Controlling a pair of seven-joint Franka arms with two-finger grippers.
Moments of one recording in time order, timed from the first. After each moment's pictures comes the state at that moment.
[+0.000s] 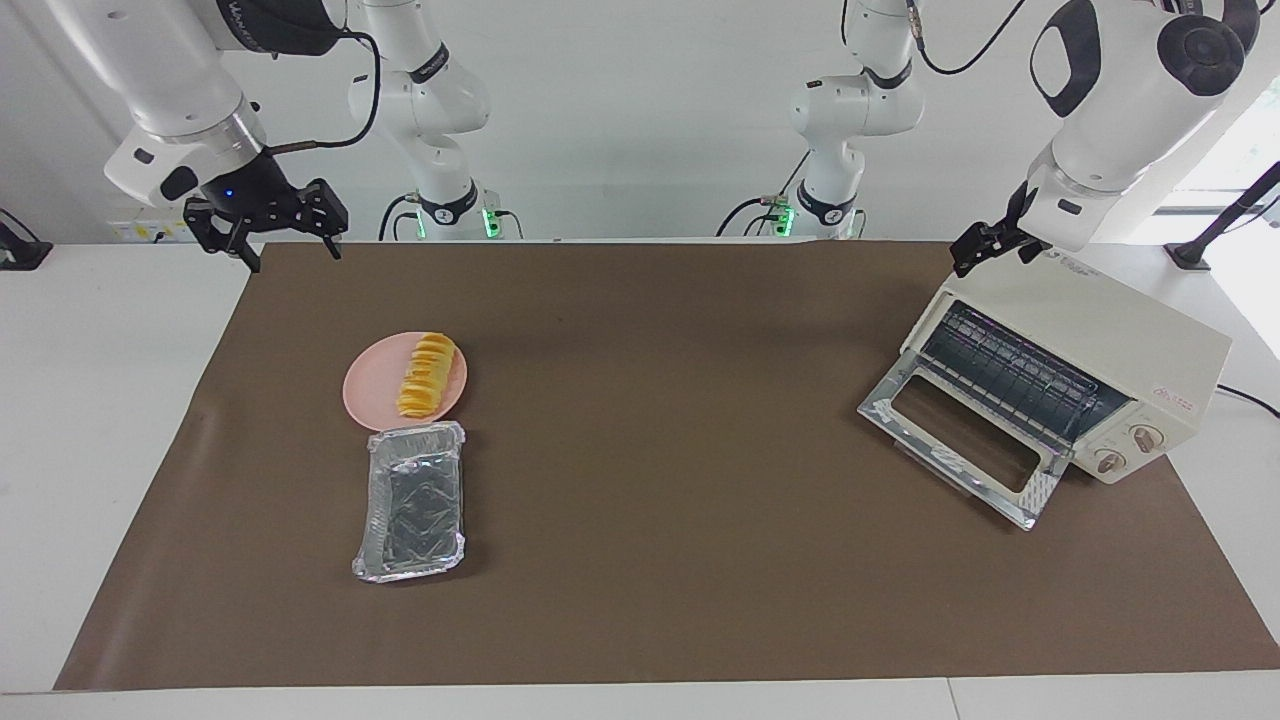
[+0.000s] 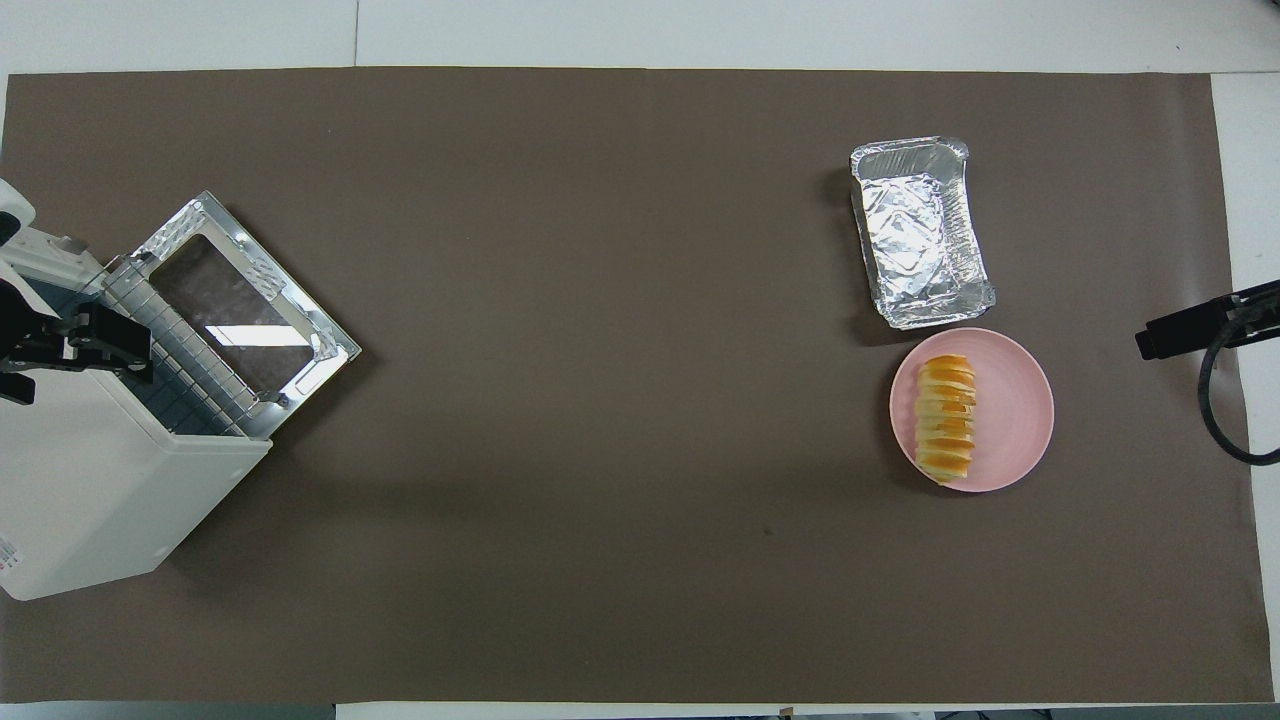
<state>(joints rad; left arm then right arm) -0.02 -0.02 -0.02 -1.66 0.06 1.43 -0.15 0.01 -0.04 -0.05 -1.61 -0.01 1.50 -0.24</state>
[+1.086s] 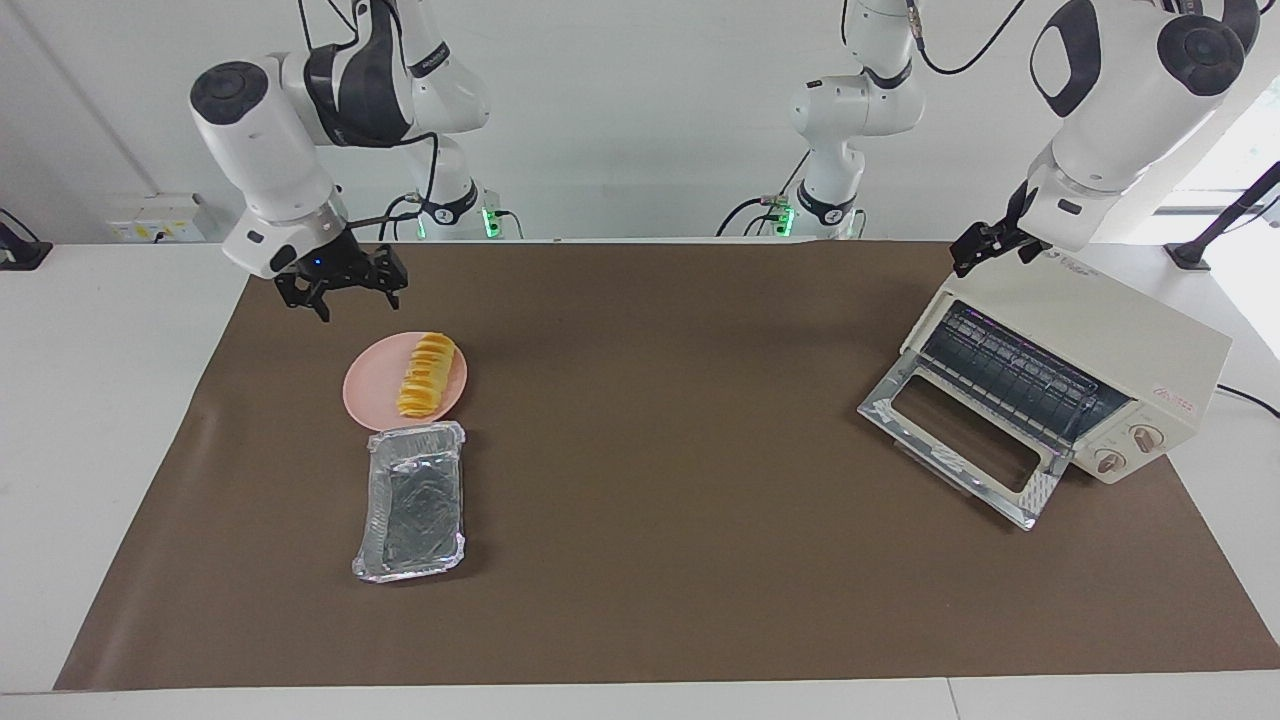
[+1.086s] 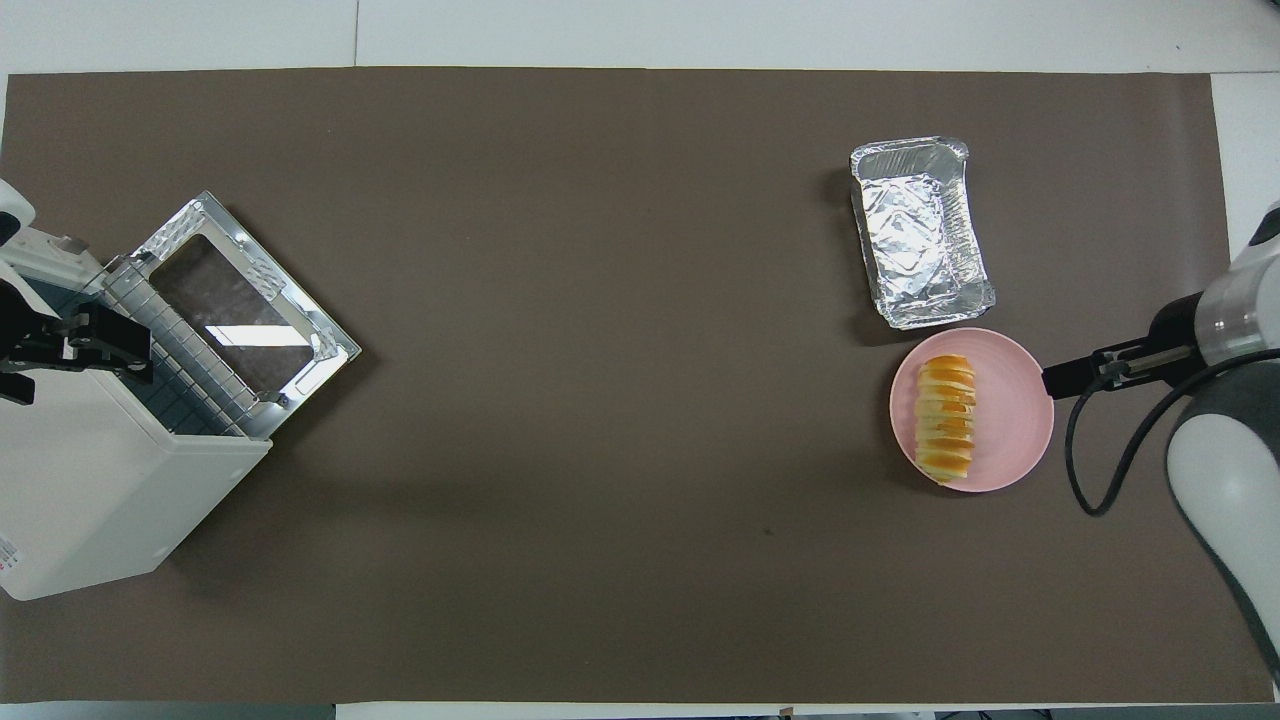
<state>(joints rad) -0.02 -0.02 -0.02 -1.66 0.06 1.43 -0.15 0.05 -0.15 -0.03 -2.12 -0.01 1.93 -0.17</state>
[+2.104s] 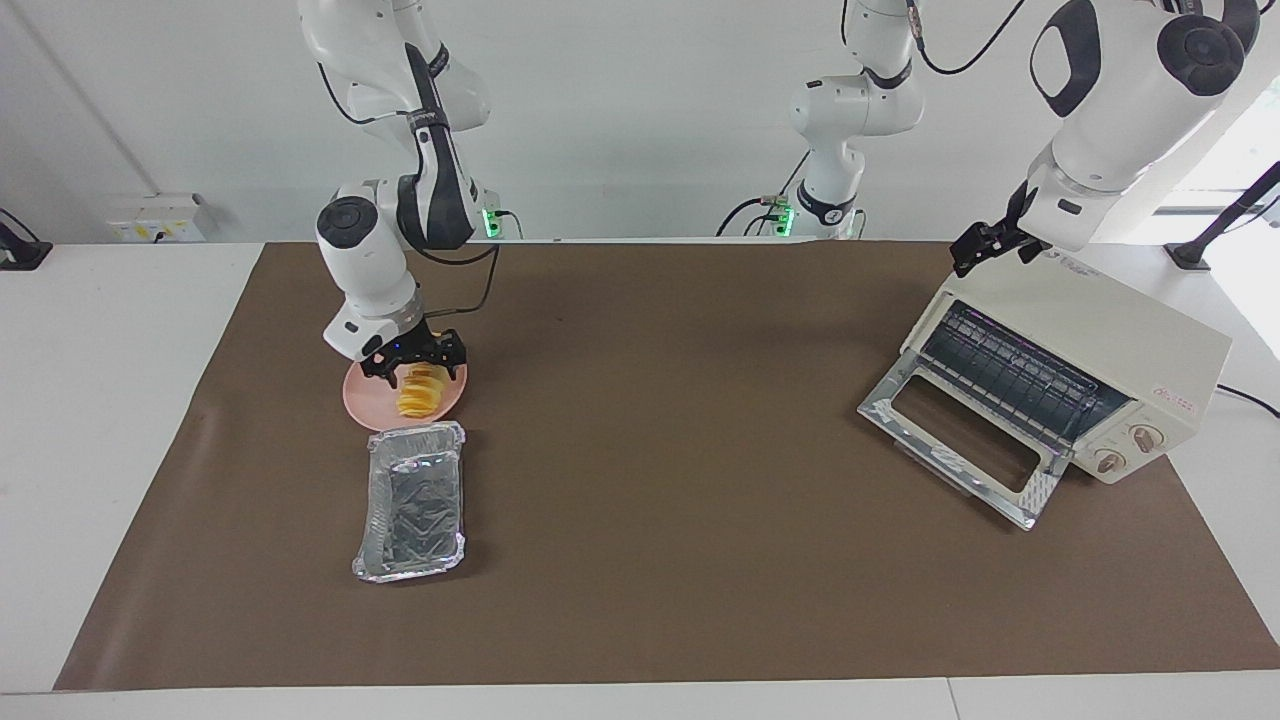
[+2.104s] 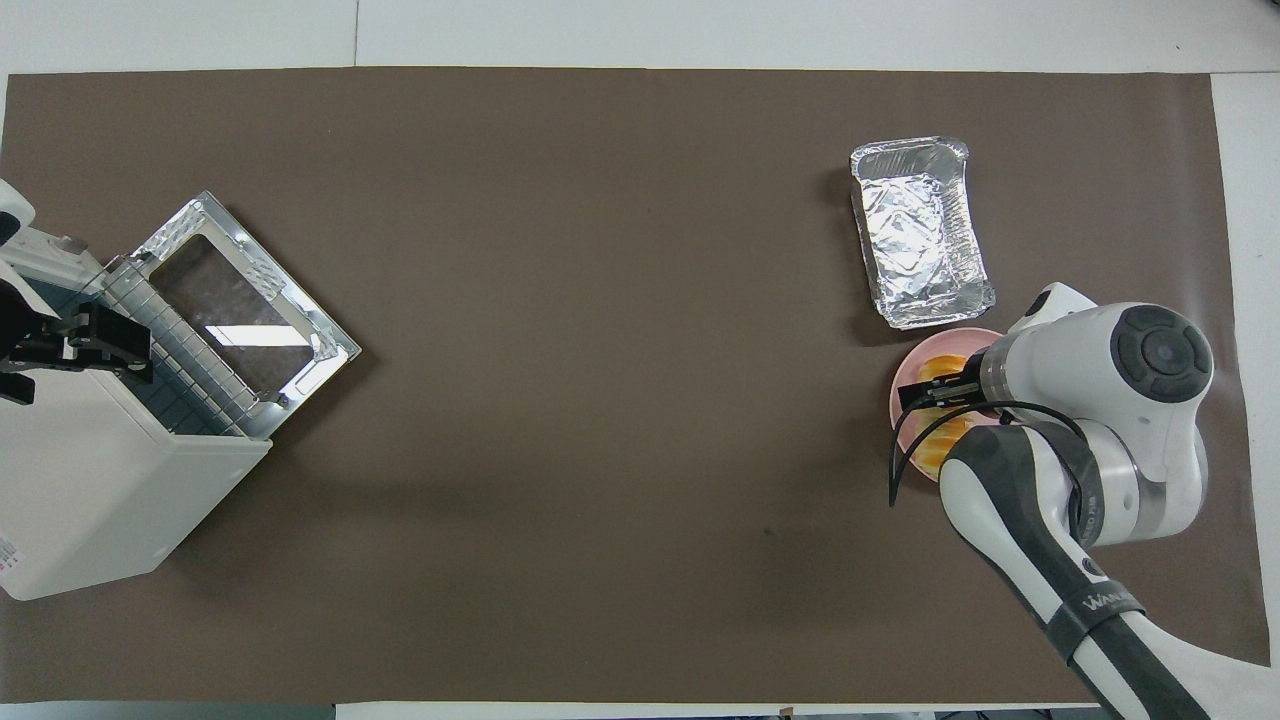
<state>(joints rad) -0.02 -0.02 -0.02 -1.66 0.06 1.43 -0.15 0.11 0.01 -0.03 -2.37 -0.01 2.39 -0.06</state>
